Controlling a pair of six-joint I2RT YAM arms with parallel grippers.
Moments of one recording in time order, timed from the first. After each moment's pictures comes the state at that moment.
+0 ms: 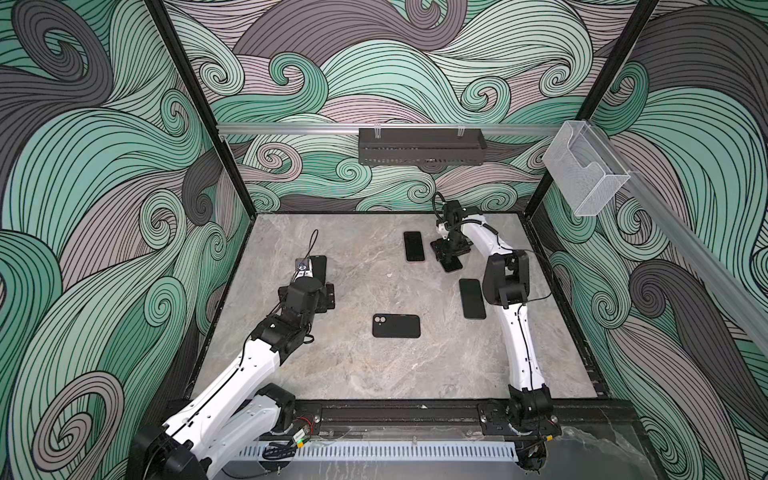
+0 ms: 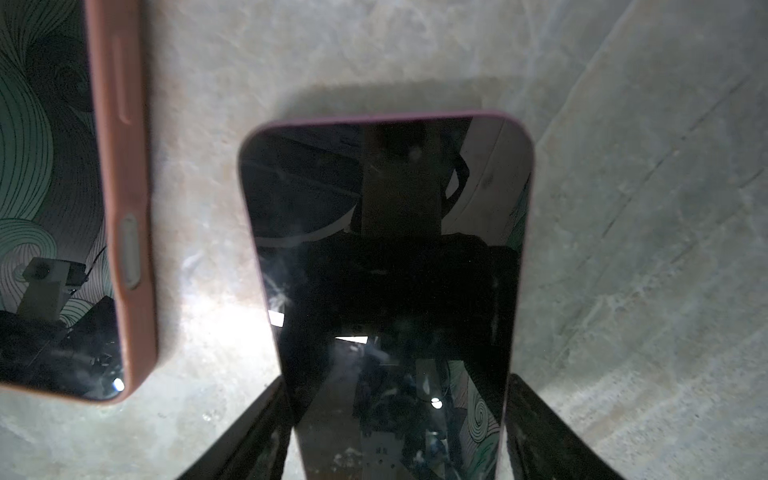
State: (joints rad) left arm -0.43 0.89 0.61 -0.33 -0.47 -0.28; right arm 0.22 2.59 2.38 -1.21 0.01 -0.12
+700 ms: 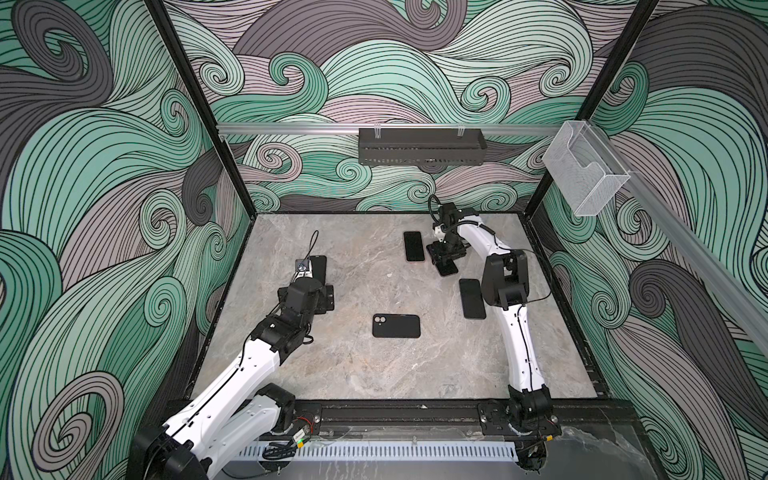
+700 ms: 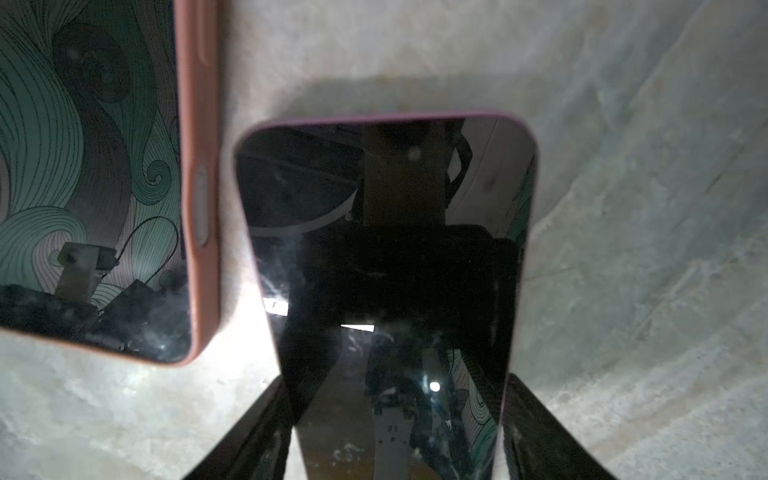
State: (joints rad) left arm -0.43 0.89 0.61 -0.35 -0.46 -0.28; right arm 0.24 2.53 2.27 -1.19 -0.05 -0.07
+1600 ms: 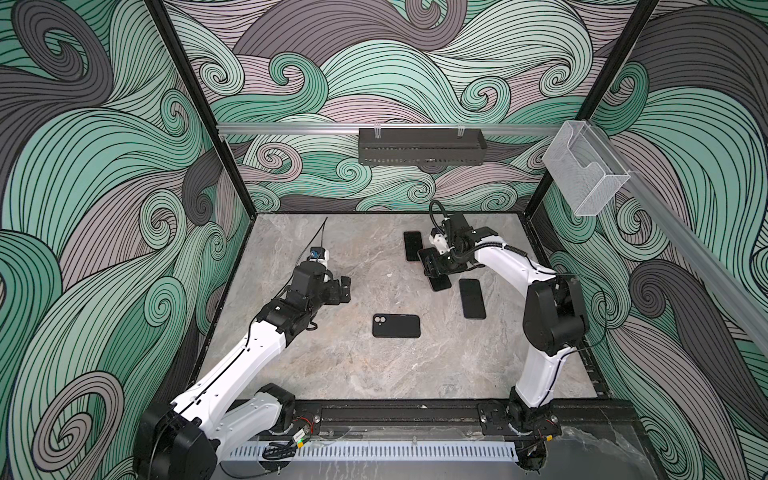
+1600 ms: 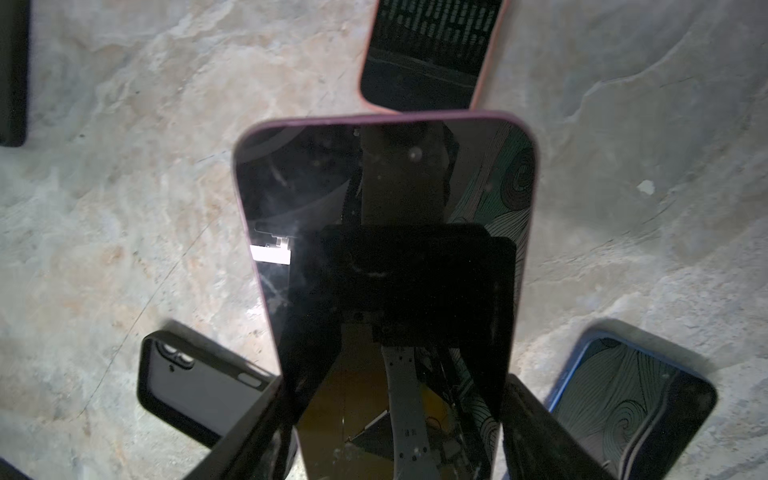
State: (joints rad) left arm -0.43 1.02 0.77 -0.37 -0.10 -0.34; right arm 0.38 1.84 1.47 -0.81 -0.19 0.04
